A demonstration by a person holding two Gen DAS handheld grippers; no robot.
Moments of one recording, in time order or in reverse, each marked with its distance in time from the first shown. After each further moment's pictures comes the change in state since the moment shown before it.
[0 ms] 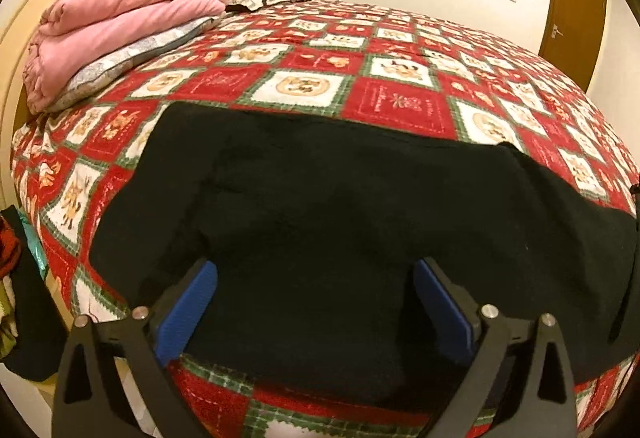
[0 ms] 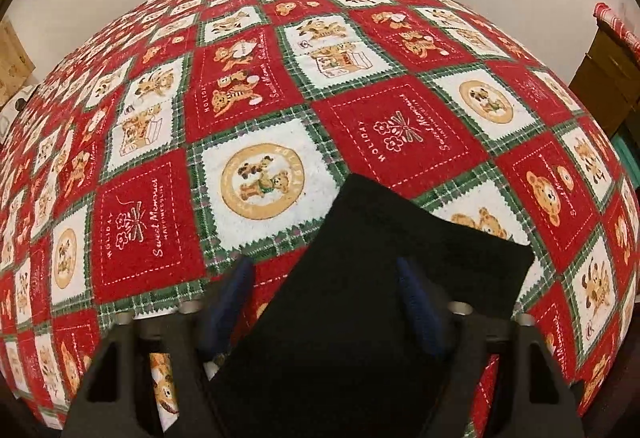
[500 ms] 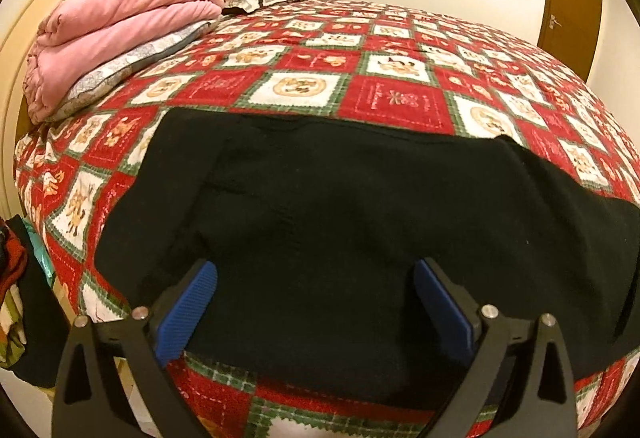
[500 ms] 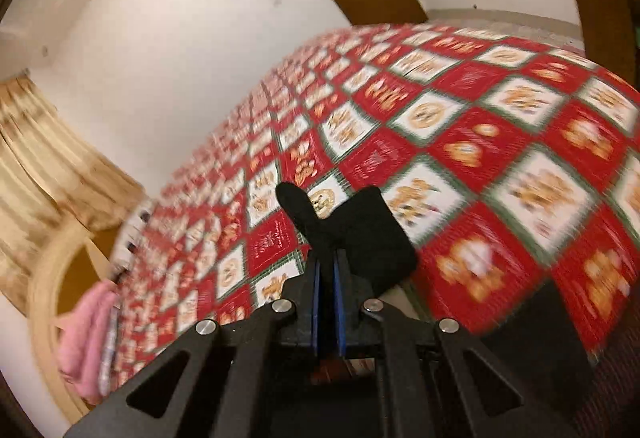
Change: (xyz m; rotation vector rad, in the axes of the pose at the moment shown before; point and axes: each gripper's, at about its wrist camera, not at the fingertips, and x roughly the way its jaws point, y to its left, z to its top) left arm -0.001 -0.003 0.002 0.033 0.007 0.013; right arm -0.162 -0.133 -0.107 0.332 -0.278 0.515
